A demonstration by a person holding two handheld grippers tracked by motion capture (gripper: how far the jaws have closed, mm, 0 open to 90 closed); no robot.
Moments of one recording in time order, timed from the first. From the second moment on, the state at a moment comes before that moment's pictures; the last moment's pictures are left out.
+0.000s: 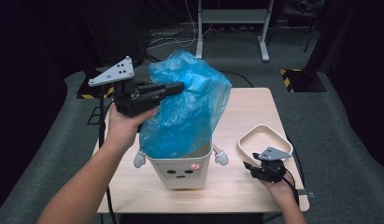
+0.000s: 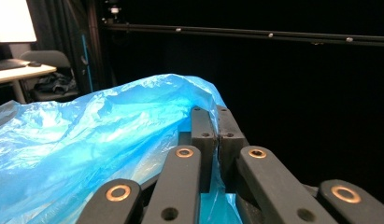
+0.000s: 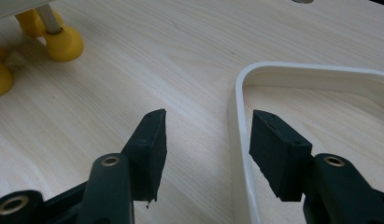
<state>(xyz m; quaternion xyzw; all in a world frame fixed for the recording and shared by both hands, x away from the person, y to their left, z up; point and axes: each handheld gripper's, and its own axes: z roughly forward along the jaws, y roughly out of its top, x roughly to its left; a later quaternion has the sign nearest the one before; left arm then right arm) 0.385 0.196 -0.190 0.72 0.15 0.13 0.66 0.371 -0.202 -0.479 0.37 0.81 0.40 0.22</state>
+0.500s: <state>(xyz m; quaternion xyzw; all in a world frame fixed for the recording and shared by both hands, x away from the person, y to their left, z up) 0.372 0.223 -0.219 0.75 0.15 0.15 0.63 0.371 -0.199 -0.479 0.37 0.81 0.40 0.22</state>
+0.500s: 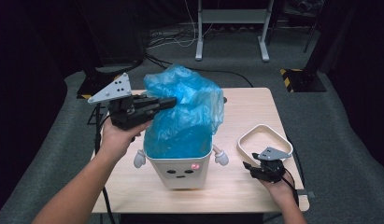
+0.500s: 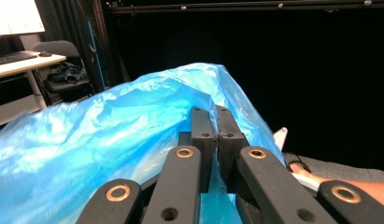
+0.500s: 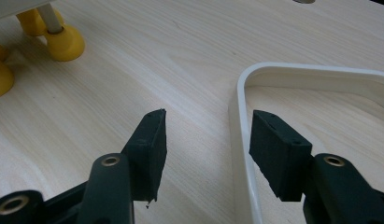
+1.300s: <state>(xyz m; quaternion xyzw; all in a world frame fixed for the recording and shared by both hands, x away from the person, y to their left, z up) 0.349 0.257 -0.269 0.78 0.15 0.09 0.60 0.370 -0.198 -0.469 0.36 0.81 0.40 0.24</state>
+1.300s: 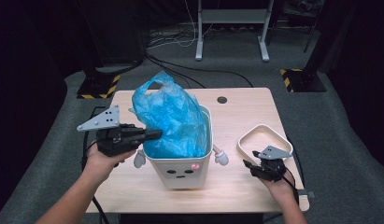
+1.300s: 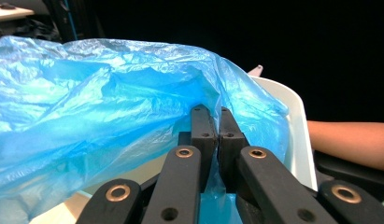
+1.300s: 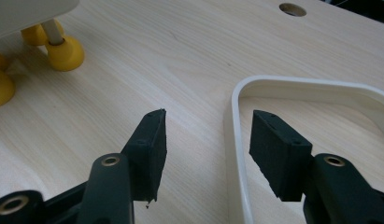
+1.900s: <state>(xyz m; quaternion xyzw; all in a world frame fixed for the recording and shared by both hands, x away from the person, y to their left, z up) 0.358 0.236 -0.275 0.82 0.13 0.05 0.56 0.369 -0.198 -0.464 0.36 0.80 0.41 0.24</state>
